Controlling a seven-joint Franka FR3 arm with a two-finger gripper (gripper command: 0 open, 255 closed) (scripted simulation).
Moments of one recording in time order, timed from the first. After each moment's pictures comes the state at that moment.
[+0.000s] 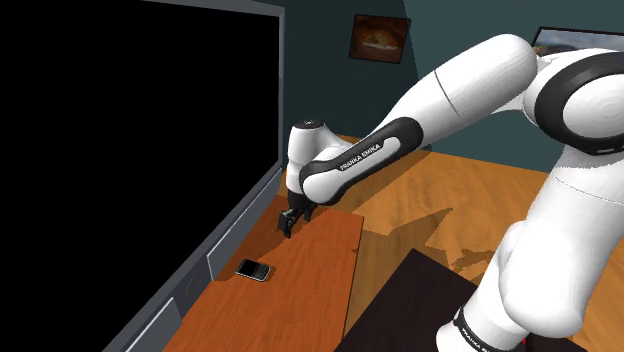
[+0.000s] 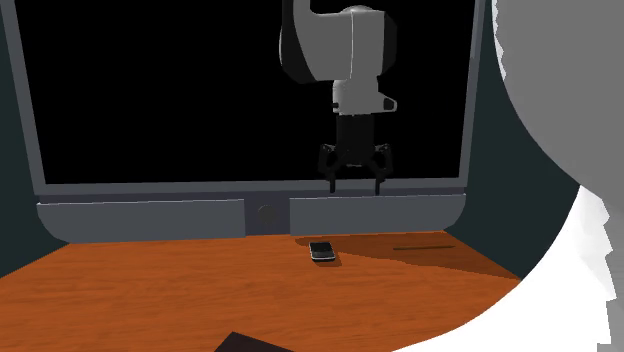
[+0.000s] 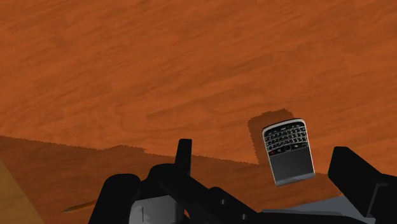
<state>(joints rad) 0.12 0.05 0.13 -2.32 -0.04 2.42 0.20</state>
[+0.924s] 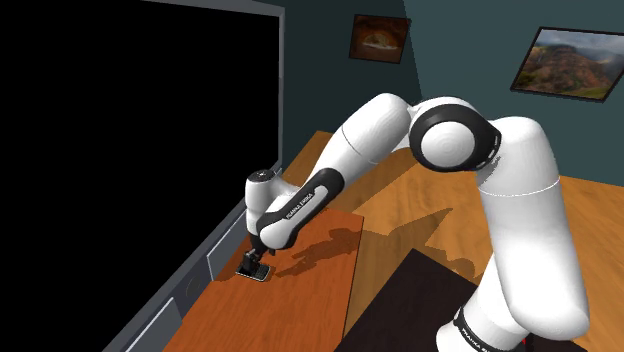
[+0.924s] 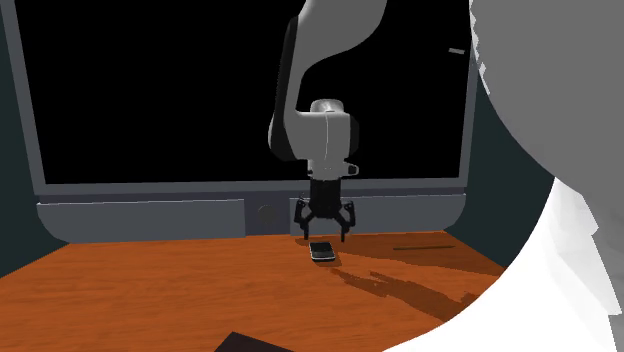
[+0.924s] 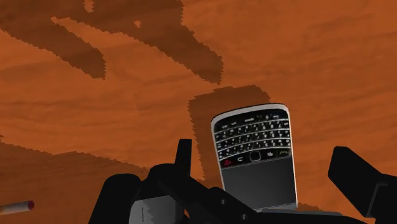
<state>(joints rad) 0.21 0.57 0.15 -1.99 -0.13 2.56 0.24</state>
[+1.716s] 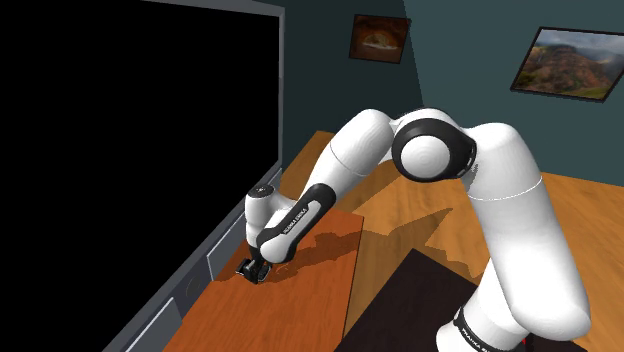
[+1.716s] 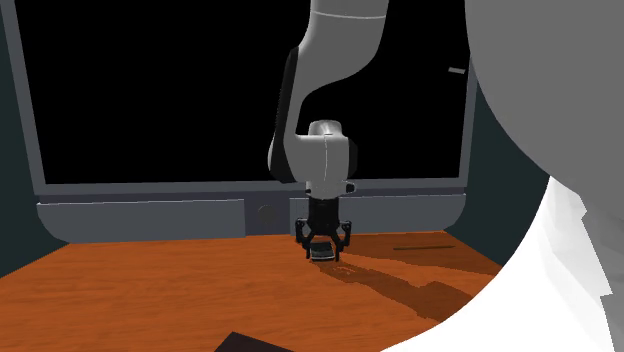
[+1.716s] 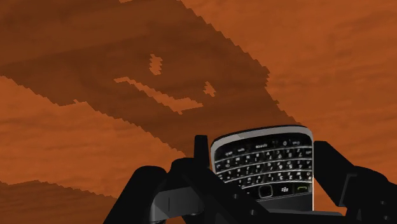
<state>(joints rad) 0.22 0.67 0.13 -1.96 -0.15 2.63 0.25</state>
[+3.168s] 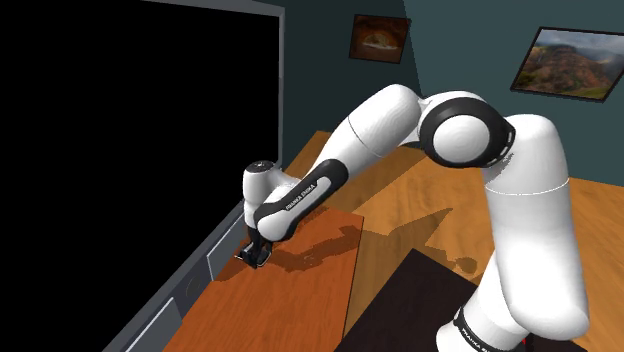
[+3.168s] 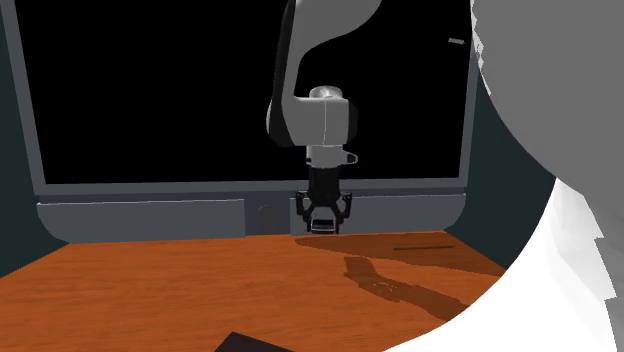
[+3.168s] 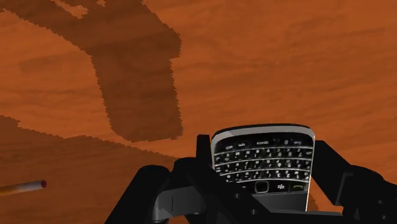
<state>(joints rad) 0.20 0.51 0.16 -1.99 -0.11 2.51 0.23</state>
